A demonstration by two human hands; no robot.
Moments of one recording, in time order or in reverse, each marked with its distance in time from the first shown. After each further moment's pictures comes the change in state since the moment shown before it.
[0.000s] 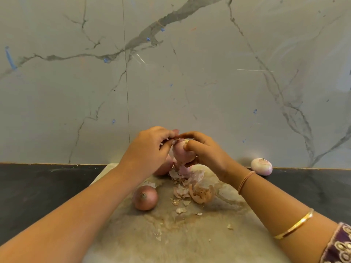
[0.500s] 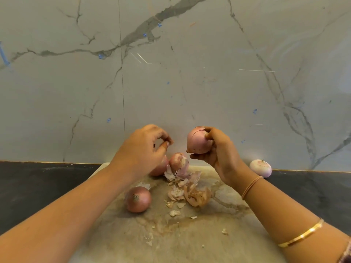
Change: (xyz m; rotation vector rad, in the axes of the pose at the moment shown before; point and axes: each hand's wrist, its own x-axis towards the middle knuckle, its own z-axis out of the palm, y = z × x) left_hand -0.001 -0.002 -0.001 -0.004 -0.061 -0.091; right_hand -0.001 0.007 -0.015 0.418 0.215 0.035
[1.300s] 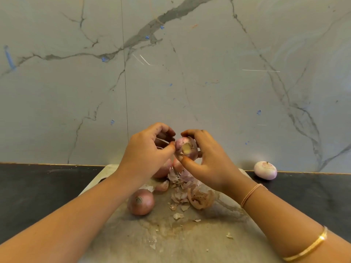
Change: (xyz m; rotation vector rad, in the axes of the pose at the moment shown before) left_hand -0.004 0.016 0.002 -0.285 0.103 -0.157; right_hand -0.014 0.008 0.010 -0.843 -0.111 -0.563
